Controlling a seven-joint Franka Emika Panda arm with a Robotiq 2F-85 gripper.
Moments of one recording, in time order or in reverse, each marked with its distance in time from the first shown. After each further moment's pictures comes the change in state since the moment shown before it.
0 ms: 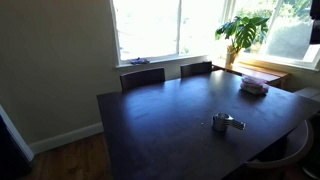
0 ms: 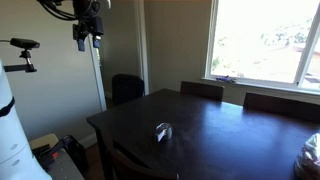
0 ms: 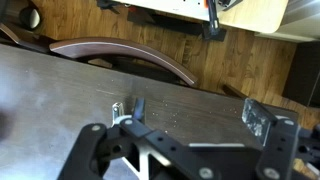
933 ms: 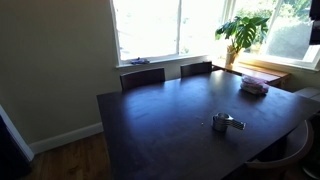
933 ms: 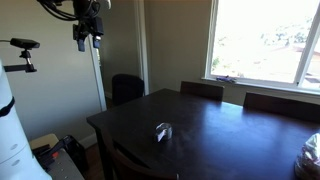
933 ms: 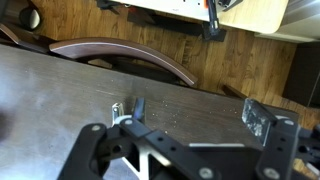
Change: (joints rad) arm 0.000 0.003 0.000 0.000 0.000 0.000 0.000
